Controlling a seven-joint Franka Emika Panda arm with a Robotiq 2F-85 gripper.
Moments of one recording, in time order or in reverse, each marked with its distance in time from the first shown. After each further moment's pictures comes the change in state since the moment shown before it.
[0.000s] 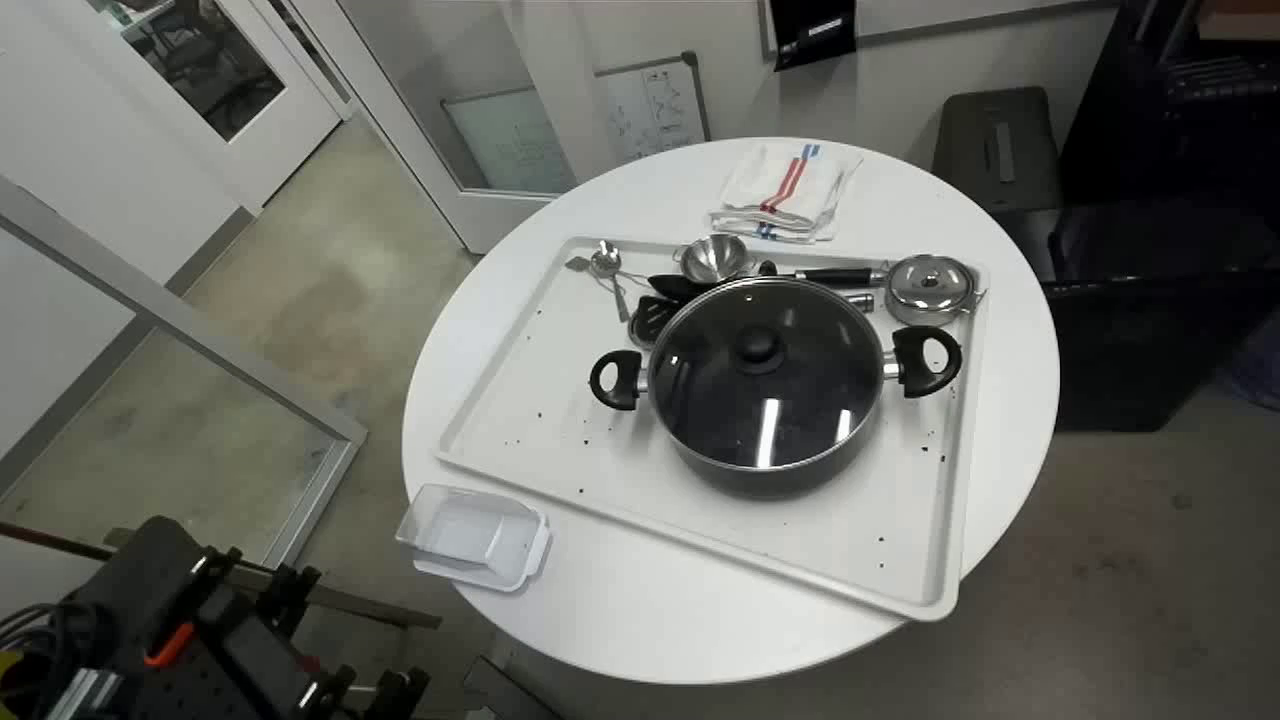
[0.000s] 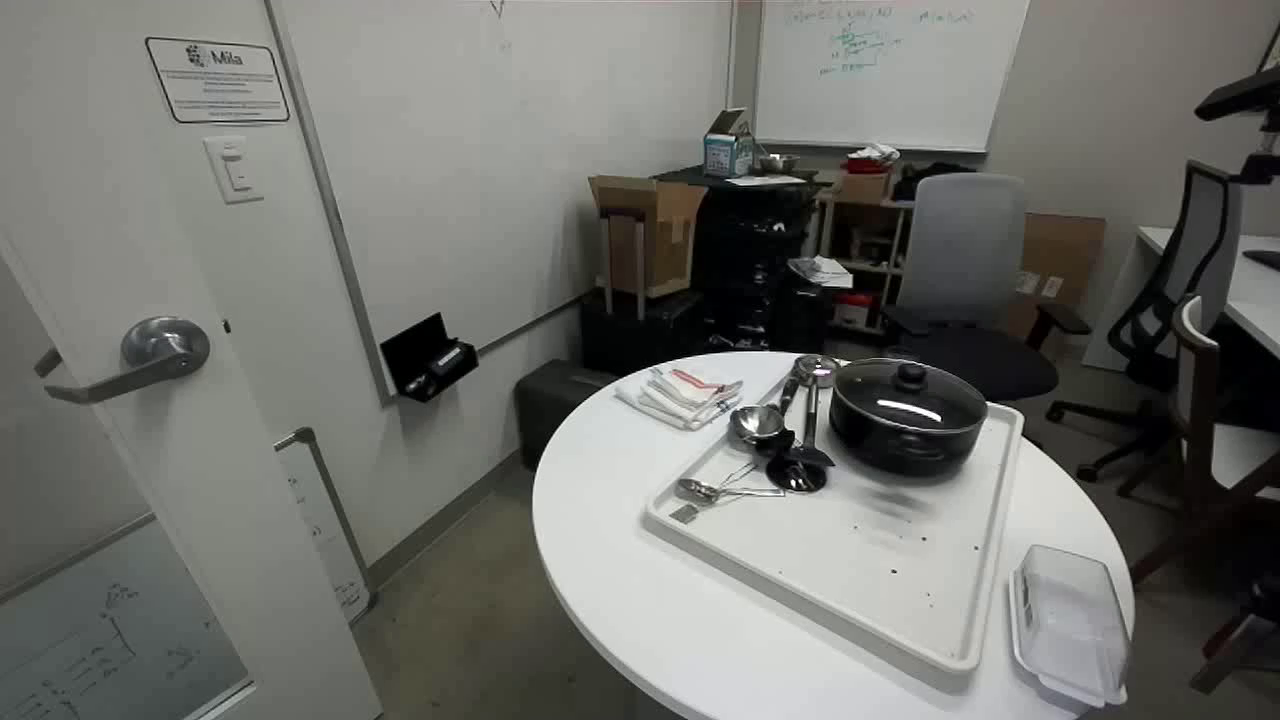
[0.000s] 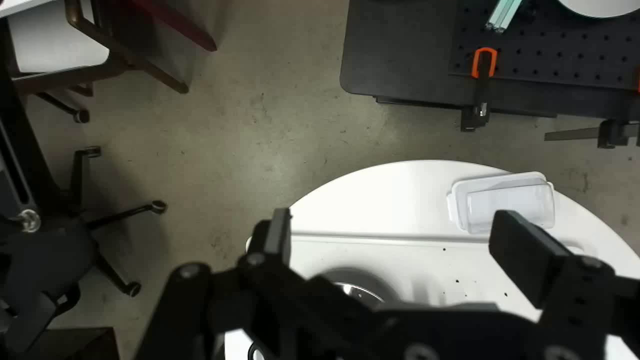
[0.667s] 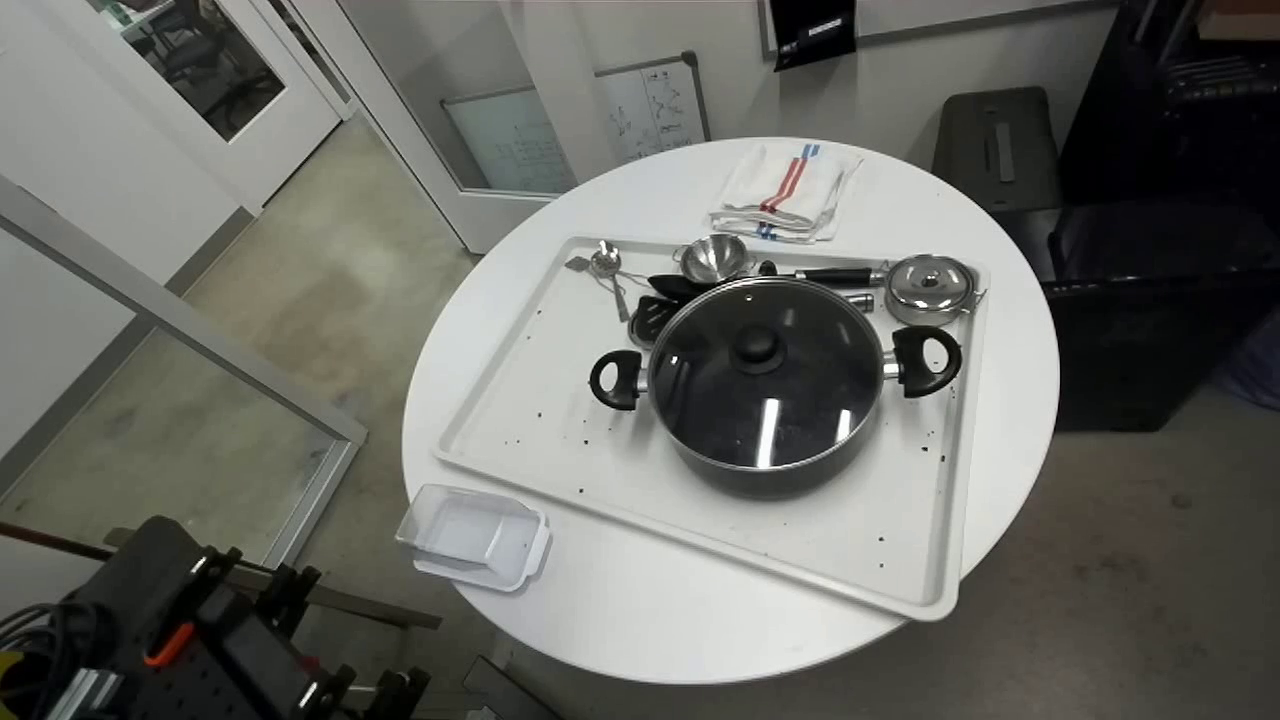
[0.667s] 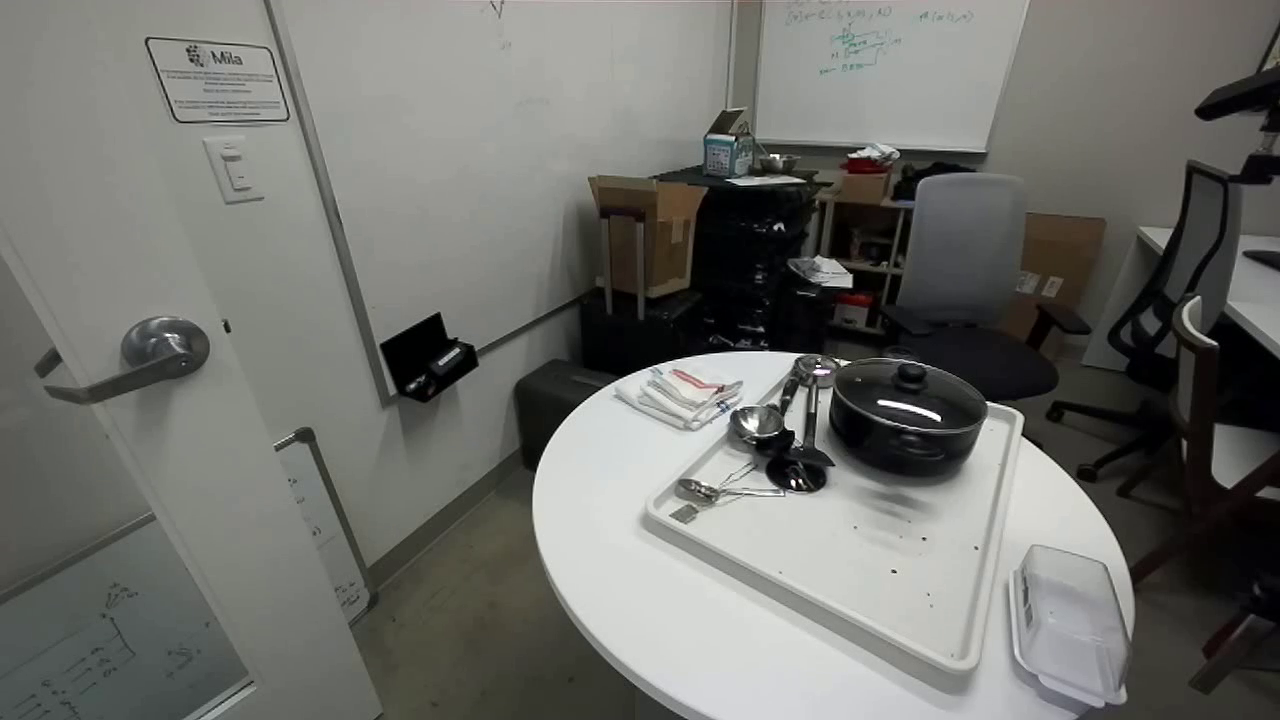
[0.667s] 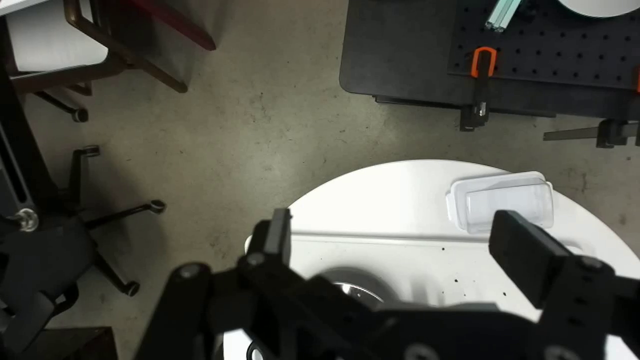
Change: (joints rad) arm 0.007 0.001 -0.006 0.001 0.000 0.000 0.000
